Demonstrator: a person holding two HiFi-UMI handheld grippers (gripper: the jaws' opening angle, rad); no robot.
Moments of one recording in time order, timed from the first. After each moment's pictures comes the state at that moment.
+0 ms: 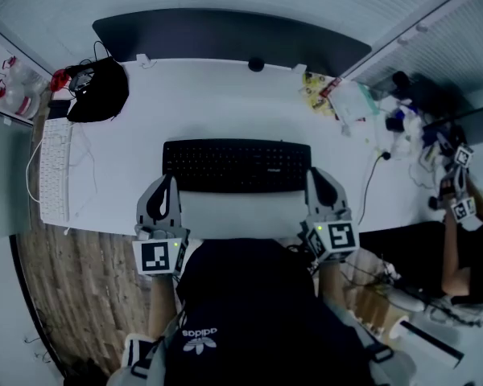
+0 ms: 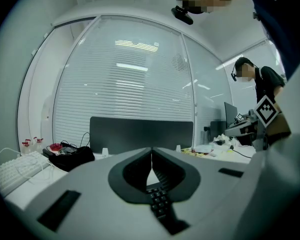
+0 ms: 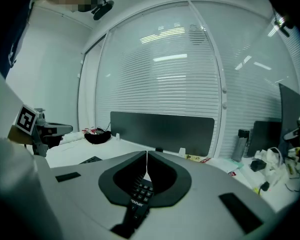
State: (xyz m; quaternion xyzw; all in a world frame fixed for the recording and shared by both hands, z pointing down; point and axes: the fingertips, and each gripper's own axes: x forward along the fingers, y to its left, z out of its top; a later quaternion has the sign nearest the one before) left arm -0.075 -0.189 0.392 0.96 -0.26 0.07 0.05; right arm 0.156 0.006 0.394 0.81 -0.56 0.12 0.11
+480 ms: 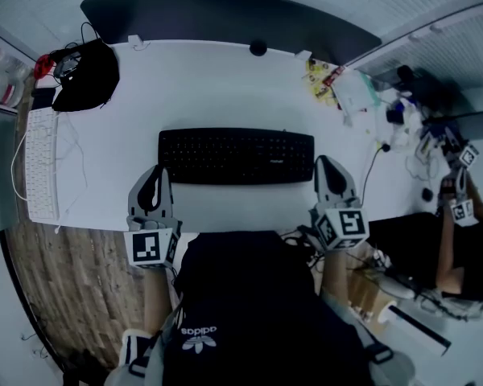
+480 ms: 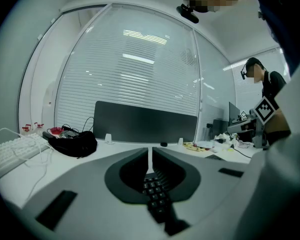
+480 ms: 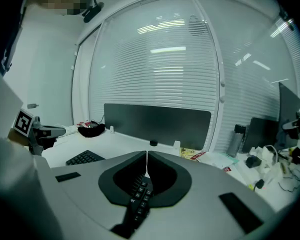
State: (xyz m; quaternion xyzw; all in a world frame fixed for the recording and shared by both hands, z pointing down) left arm -0.084 -0.220 0.439 0.95 -0.26 0.10 0.10; right arm 0.183 -0.001 0.414 0.82 -0.53 0.15 0.14
